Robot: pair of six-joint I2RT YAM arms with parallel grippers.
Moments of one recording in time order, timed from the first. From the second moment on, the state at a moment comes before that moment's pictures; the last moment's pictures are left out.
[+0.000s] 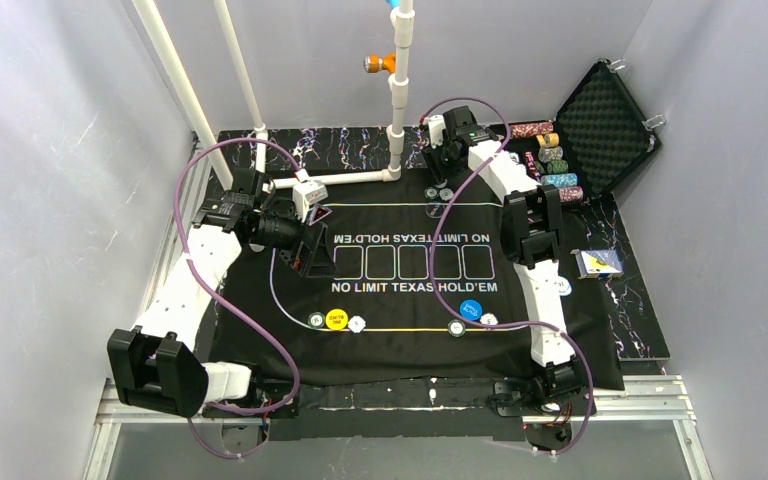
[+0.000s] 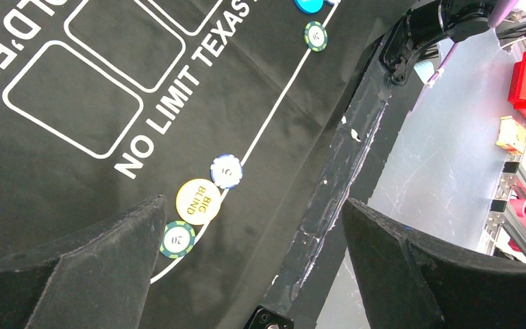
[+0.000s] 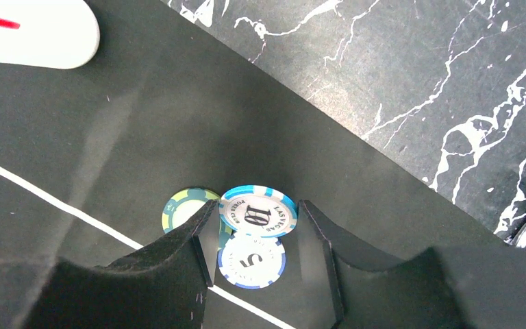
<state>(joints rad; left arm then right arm) -0.20 1.28 1.17 -1.00 0.87 0.35 0.33 2.47 2.20 -0.68 -0.16 -0.25</state>
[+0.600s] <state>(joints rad) -0.20 1.28 1.17 -1.01 0.86 0.35 0.33 2.44 2.18 -0.66 -0.14 -0.24</state>
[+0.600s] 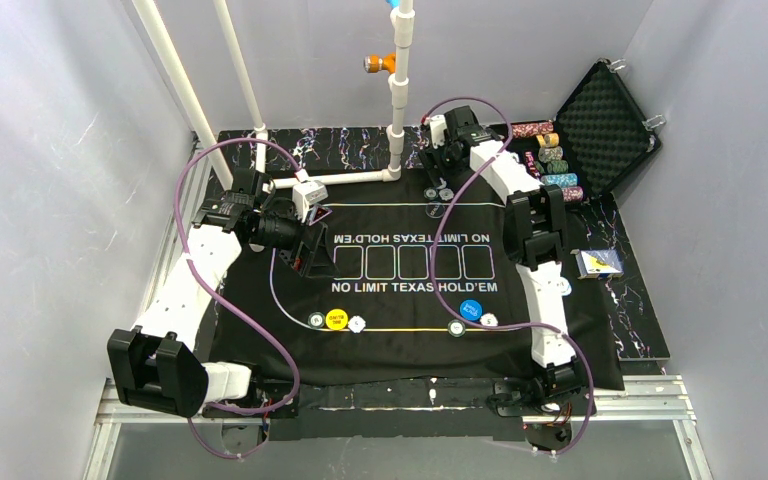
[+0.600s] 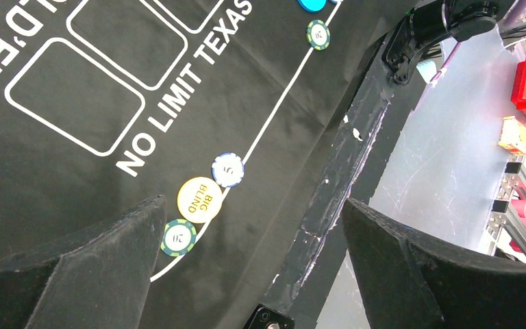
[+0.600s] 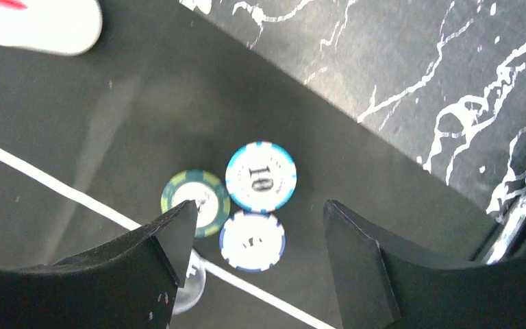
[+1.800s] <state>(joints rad) -0.20 1.28 1.16 -1.01 0.88 0.35 -0.19 1.64 1.11 -0.96 -0.07 -0.57</state>
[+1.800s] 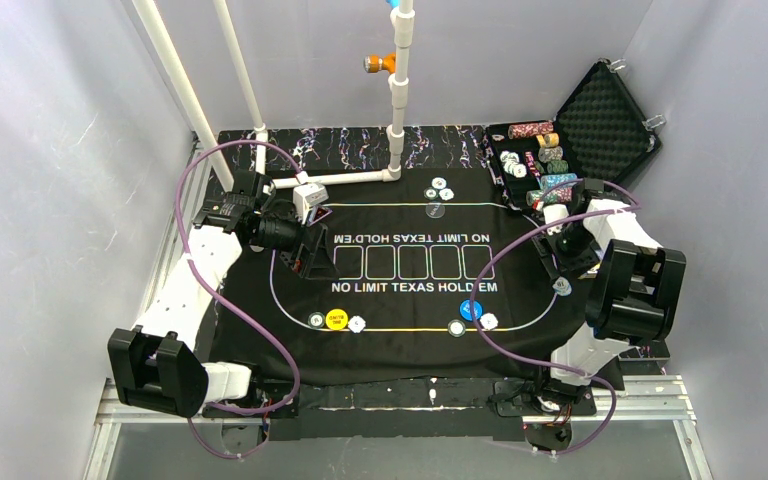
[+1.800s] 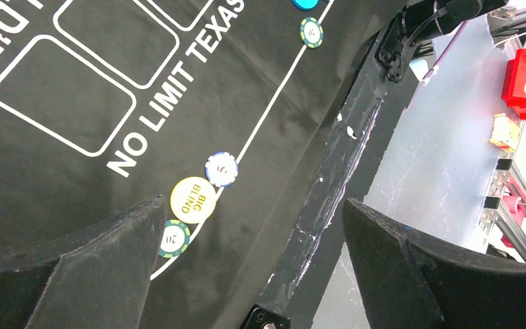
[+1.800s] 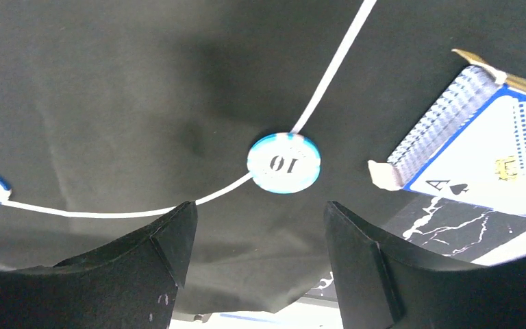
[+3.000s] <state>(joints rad) -0.20 1.28 1.16 -1.01 0.88 0.36 -0.19 1.75 1.13 -0.87 -0.04 -0.74</state>
